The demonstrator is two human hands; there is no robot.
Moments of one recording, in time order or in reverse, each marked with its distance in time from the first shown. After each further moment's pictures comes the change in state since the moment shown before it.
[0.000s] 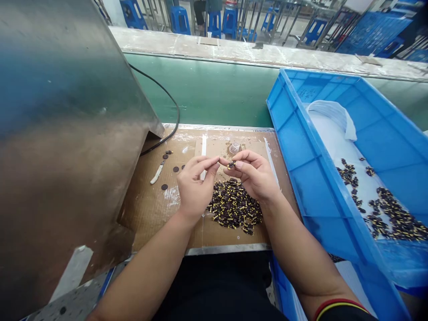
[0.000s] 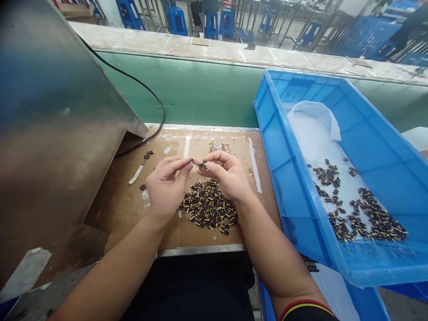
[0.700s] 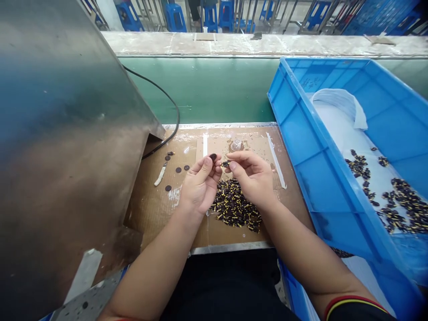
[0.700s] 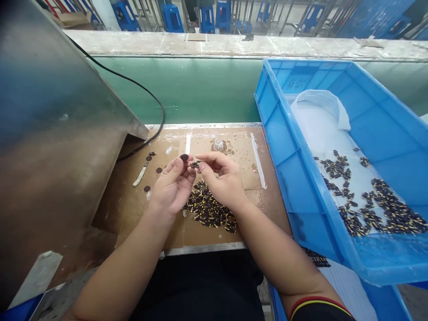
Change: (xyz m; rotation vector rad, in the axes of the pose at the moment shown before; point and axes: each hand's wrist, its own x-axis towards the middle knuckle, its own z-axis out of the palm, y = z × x) left_hand 0.008 0.001 0.004 -0.950 -0.012 -0.757; right_hand -0.010 0.009 0.022 -0.268 0.152 -0.330
